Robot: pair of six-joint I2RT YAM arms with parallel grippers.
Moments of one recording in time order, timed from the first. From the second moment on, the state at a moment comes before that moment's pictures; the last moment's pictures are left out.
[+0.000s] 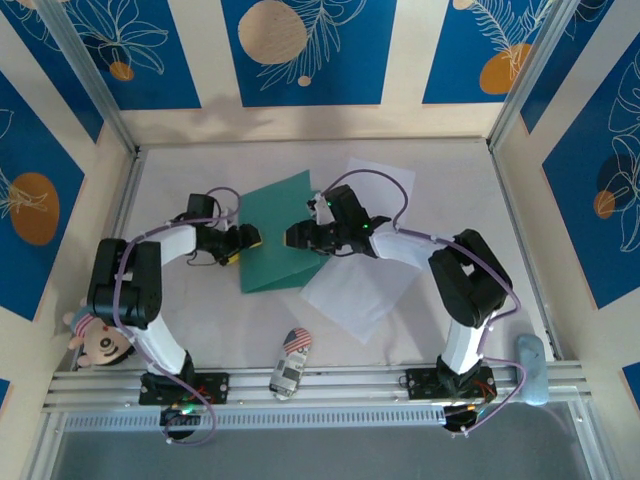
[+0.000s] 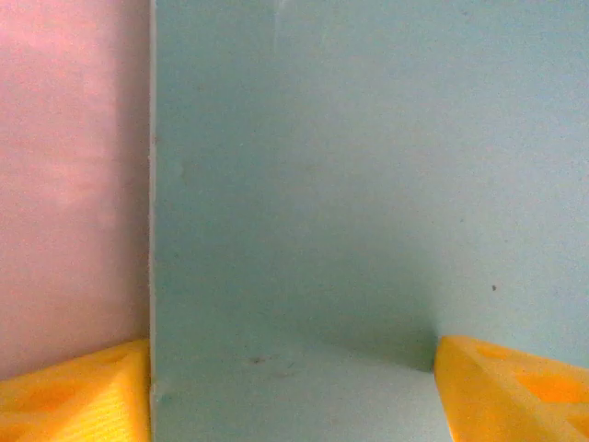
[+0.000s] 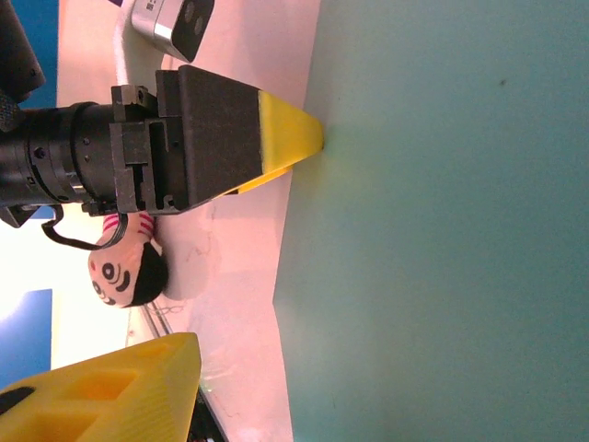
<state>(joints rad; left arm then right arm) -0.12 1.74 0.93 -0.31 0.56 -0.52 0.65 1.78 1.11 -0.05 -0.60 0.76</state>
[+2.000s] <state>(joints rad) -0.07 1.20 1.03 -0.69 0.41 -0.50 0.72 1.69 1.39 -0.28 -0.52 0.70</state>
